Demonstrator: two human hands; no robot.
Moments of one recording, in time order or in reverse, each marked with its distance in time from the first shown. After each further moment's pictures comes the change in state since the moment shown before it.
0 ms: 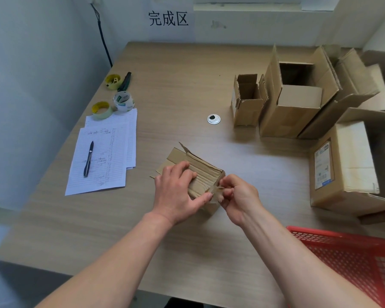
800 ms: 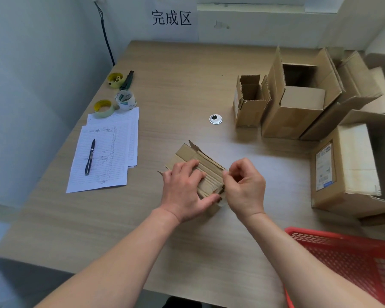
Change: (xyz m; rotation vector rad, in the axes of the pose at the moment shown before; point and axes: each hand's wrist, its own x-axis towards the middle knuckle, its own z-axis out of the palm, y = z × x) left_hand 0.006 0.011 -0.001 0.011 -0.017 0.054; right_hand 0.019 0.006 -0.013 -0.733 0.097 -1.025
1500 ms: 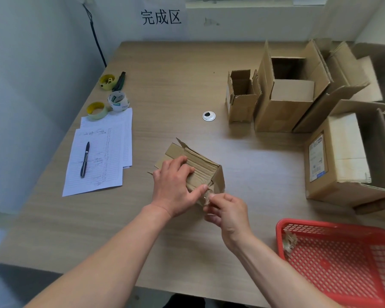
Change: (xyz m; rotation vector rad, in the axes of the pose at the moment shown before) left_hand 0.002 -0.007 0.002 -0.018 -0.042 -0.064; right_hand -0.059 -0.007 -0.005 0.616 -0.244 0.836
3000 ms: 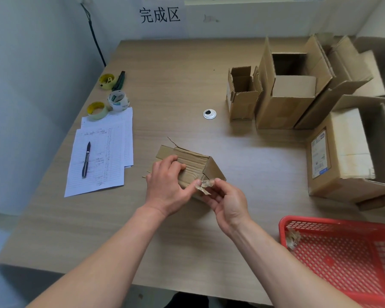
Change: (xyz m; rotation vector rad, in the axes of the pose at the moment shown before) left_hand -0.006 -0.010 -0.013 -0.083 0.003 -0.125; right_hand 0.018 -0.009 0.014 0.313 -0.028 0.019
